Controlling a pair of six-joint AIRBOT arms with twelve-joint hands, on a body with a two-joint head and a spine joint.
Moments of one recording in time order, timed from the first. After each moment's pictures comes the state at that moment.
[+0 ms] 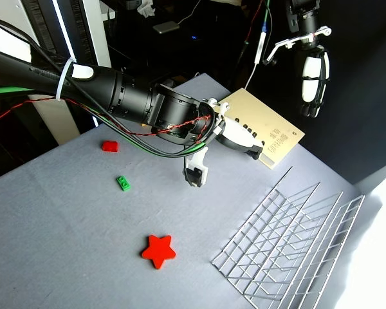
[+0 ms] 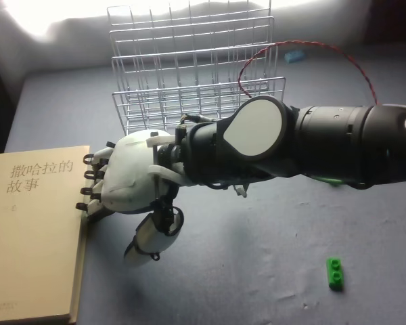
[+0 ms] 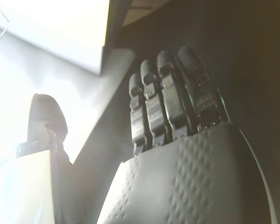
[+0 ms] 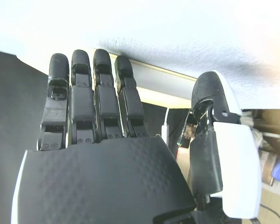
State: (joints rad) left arm 0.86 -0.71 1.31 0.56 0.03 -1.44; right arm -0.24 -1.77 1.57 -2.14 0.24 0.68
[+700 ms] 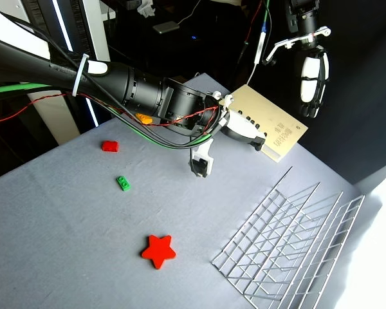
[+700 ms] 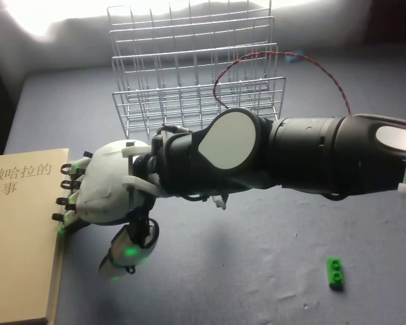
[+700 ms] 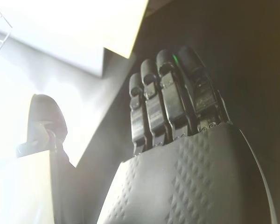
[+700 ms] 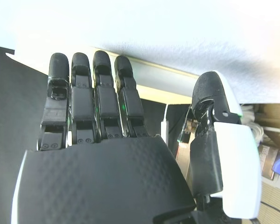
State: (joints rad) left arm 0.86 -0.71 1.30 0.56 0.03 -1.44; right arm -0.24 -1.82 1.58 -2.14 0.22 0.72
